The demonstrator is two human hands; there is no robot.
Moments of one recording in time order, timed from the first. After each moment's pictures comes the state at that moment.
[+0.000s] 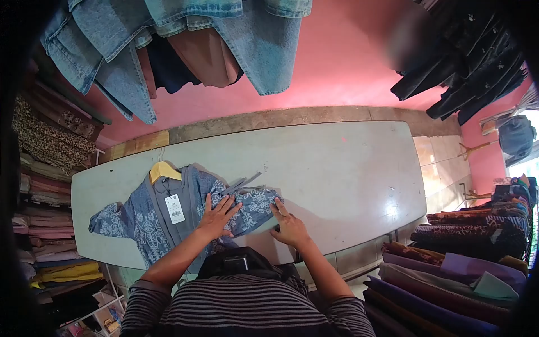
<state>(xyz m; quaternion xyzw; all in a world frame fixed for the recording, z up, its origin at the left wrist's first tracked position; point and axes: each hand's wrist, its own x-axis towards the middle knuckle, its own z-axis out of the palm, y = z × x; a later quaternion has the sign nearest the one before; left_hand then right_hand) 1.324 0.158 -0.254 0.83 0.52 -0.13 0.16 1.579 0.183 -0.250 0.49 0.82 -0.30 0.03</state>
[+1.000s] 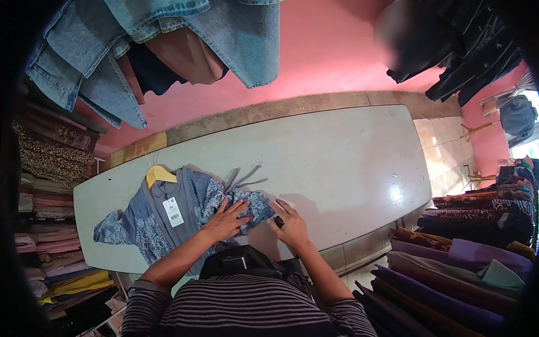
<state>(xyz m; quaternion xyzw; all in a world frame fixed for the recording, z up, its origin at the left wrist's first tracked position) 1.344 0.167 -0.250 0.89 0.40 -0.08 0.22 1.578 0.168 -0.253 0.52 0.78 -0.27 -0.23</state>
